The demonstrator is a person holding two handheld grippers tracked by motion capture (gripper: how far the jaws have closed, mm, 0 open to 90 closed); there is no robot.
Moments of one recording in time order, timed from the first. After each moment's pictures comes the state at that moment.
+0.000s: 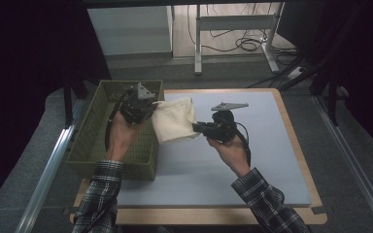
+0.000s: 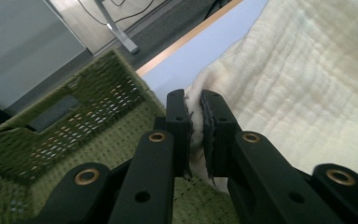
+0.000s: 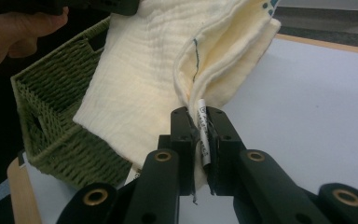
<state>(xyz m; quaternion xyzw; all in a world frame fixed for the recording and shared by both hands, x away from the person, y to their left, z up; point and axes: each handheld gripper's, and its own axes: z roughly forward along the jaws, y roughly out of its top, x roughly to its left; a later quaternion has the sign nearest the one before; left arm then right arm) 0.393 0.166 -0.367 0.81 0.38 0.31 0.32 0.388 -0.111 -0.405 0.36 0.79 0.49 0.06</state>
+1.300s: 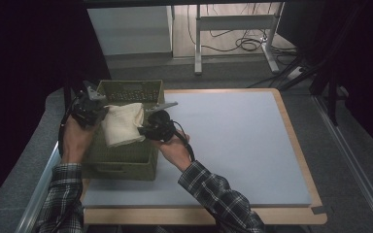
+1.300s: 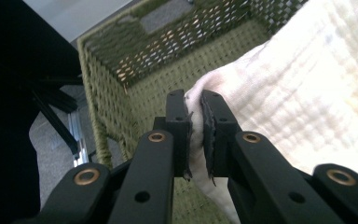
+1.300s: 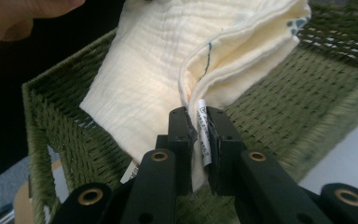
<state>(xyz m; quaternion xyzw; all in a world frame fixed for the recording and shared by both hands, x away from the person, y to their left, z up) 0.386 0.294 -0.391 0.78 0.48 0.32 0.23 0.392 0.057 -0.429 0.30 0.83 0.47 0.04</state>
